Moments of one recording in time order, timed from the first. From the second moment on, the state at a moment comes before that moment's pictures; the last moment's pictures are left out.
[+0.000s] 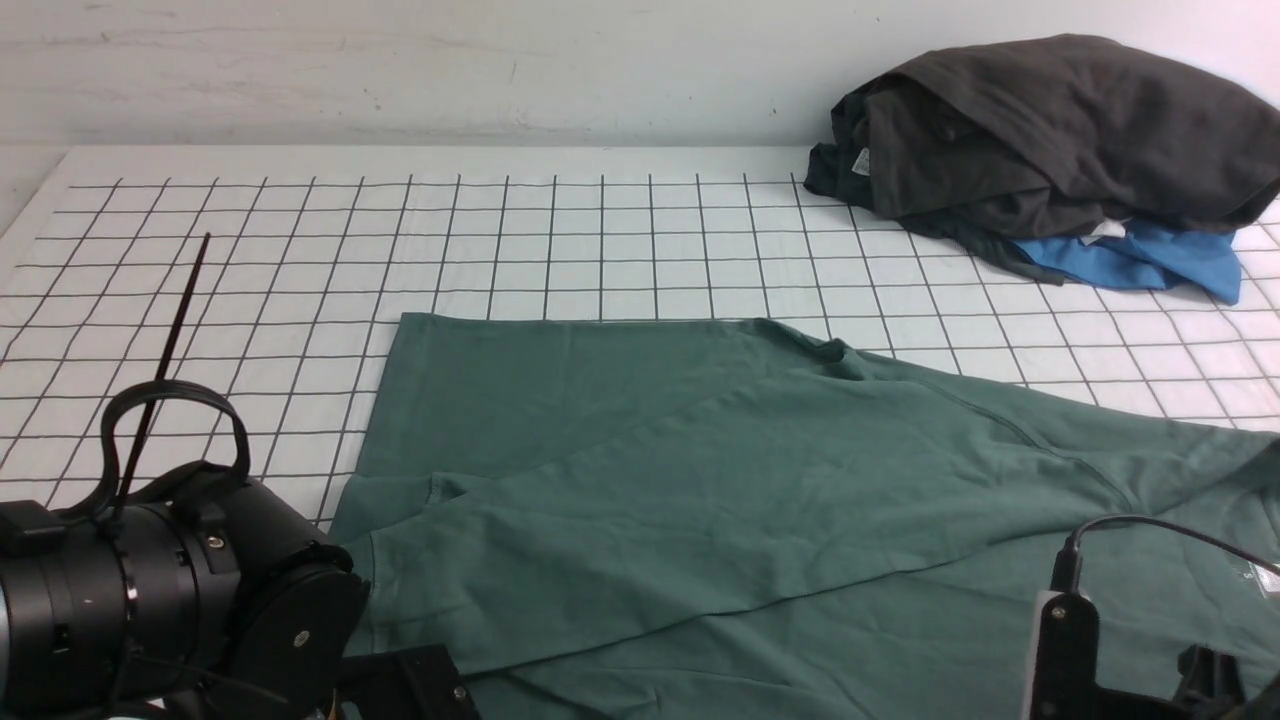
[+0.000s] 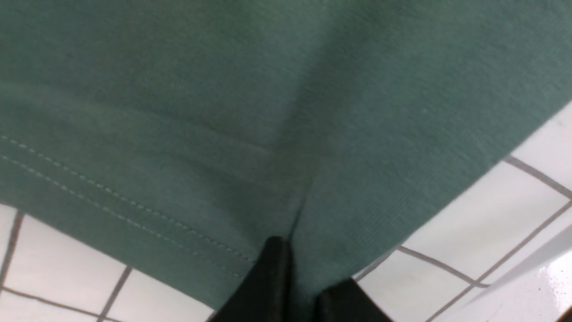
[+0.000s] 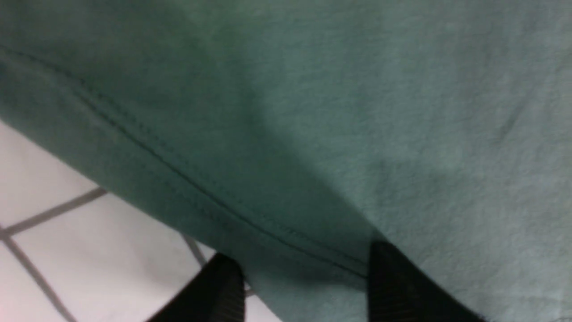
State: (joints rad) right arm 0.56 1.32 -0.43 -0.26 0.71 -0.46; left arm -0.64 1.48 -0.67 -0.02 1.04 0.33
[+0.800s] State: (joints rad) right arm 0.45 1.39 -0.89 -0.23 0.97 -0.67; left arm -0.40 1.46 -0.99 0.04 1.19 0.44
